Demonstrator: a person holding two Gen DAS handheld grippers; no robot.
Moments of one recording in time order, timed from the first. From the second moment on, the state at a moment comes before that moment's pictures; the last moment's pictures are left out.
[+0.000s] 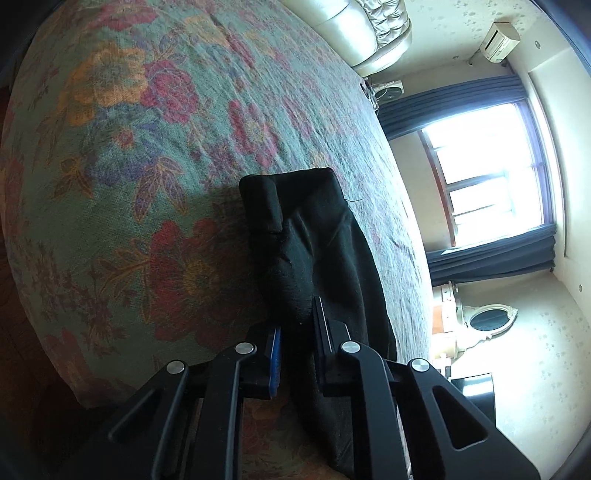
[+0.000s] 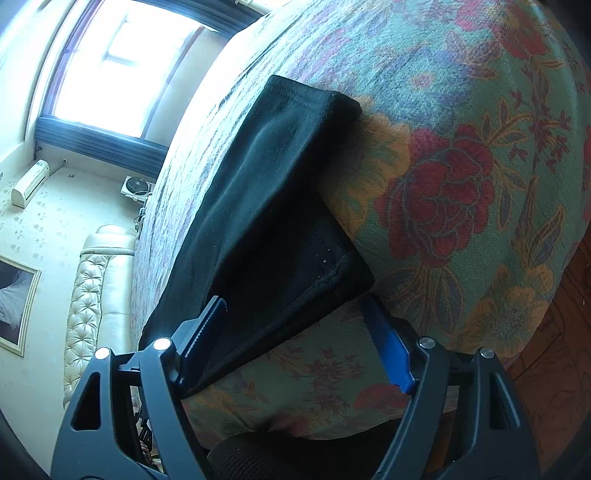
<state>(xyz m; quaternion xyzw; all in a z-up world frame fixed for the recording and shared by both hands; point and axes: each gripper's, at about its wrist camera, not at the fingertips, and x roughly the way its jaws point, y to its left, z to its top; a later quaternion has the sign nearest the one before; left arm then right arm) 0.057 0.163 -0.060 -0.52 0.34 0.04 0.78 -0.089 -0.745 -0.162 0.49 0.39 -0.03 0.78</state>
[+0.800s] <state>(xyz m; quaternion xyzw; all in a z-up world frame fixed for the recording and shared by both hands) 0.091 0.172 -0.032 -0.51 0.33 0.01 0.80 -0.114 -0.773 -0.174 0.52 0.37 -0.04 0.77</state>
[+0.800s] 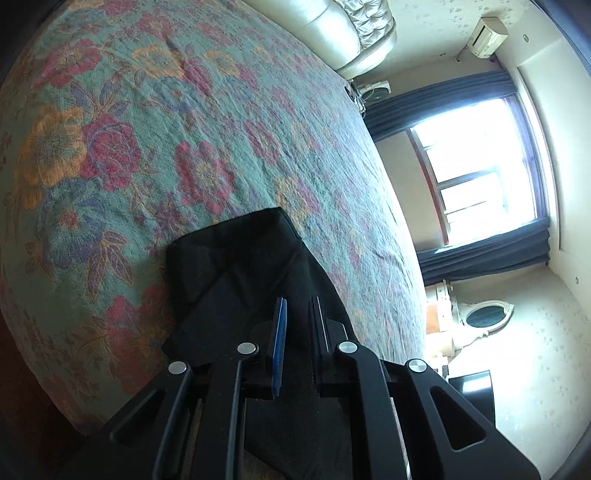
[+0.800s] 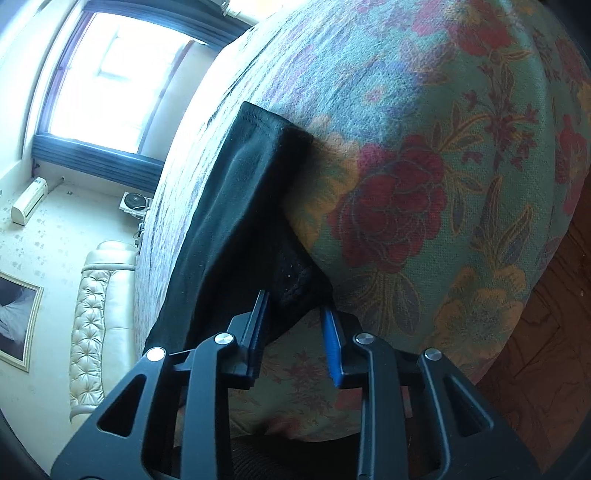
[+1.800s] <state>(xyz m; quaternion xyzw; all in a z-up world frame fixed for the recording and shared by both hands) 0.063 0.160 -0.079 -0.58 0.33 0.07 0.74 -0.108 -0.763 -0.137 0.53 0.33 -0.04 0.78</state>
